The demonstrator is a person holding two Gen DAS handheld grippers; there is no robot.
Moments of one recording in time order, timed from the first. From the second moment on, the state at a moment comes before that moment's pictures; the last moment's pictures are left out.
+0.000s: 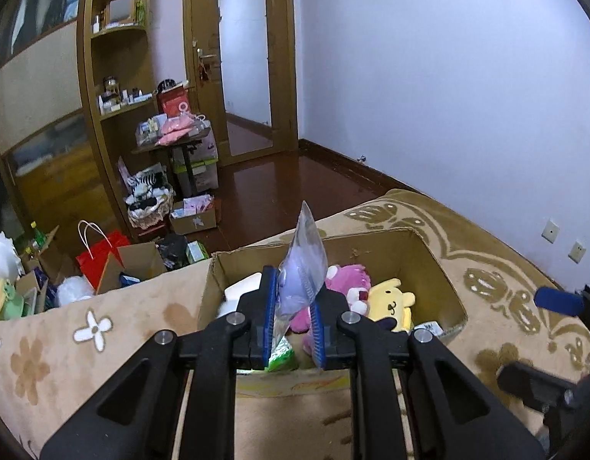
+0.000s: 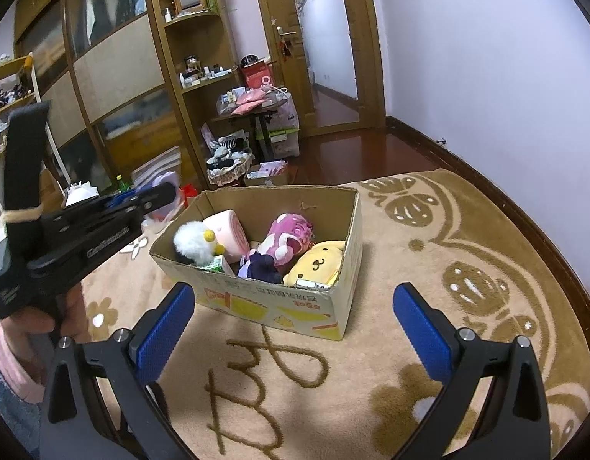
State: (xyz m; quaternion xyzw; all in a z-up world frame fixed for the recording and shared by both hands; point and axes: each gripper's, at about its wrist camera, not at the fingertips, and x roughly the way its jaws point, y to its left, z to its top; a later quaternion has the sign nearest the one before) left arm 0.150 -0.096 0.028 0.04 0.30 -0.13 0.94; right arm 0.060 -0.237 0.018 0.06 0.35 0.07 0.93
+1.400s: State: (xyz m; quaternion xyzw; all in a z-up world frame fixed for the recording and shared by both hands) left arm 0.013 -0.041 0.083 0.04 0.25 -0.04 0.97; right arm 0.008 -0.246 0.061 0.04 0.28 0.04 0.96
